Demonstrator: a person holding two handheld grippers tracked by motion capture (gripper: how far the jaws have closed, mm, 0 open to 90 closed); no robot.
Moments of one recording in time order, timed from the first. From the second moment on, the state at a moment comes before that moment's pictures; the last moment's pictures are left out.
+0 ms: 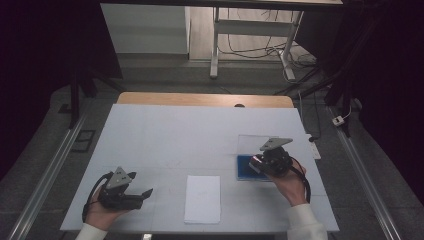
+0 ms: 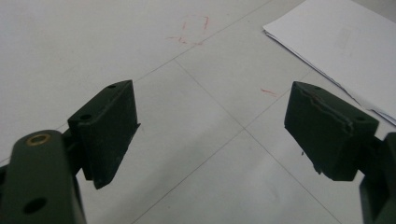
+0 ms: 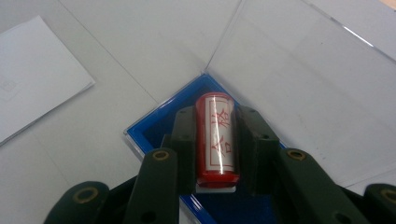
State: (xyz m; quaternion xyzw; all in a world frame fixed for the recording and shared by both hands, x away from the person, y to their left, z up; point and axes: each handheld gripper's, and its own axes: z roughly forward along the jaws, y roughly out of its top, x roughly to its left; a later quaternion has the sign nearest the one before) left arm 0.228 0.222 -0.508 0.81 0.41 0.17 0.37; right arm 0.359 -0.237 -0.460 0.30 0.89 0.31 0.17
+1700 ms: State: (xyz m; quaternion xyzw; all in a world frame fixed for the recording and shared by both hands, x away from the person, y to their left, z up) left arm 0.226 0.222 -0.509 0.81 0.42 0.17 0.37; right arm 0.367 -0.232 -0.476 0.33 0.89 0.27 0.17
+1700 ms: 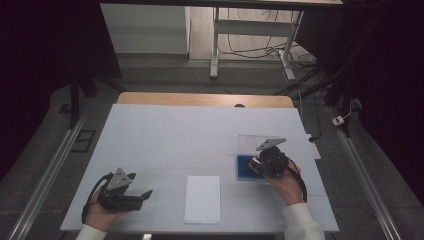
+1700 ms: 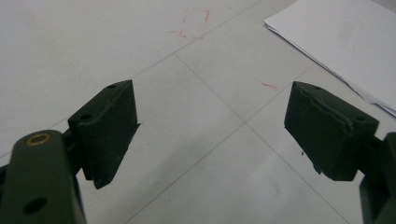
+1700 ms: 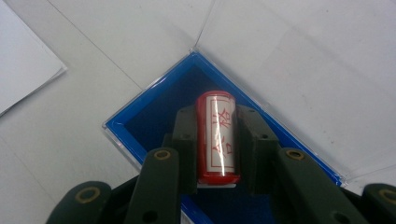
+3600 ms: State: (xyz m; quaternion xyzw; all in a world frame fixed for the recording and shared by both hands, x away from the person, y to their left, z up) left arm 0.227 0.225 -0.509 0.81 0.42 0.17 0.36; right arm 0.352 -0.238 -0.435 0.31 0.88 0.31 0.20
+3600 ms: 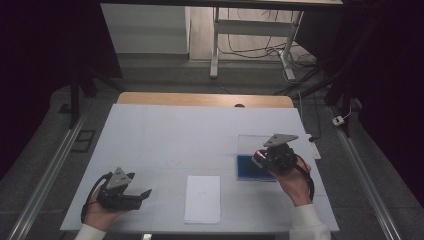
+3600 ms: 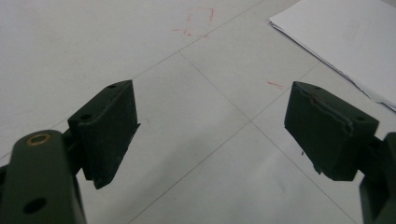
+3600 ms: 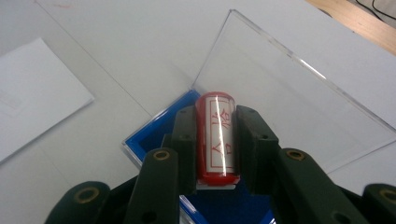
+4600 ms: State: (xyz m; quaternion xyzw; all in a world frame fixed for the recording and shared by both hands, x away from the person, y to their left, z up) left arm 0.228 0.223 -0.510 0.82 0.42 0.18 0.36; right arm 0.365 -0.236 -0.463 0.33 0.88 0.27 0.19
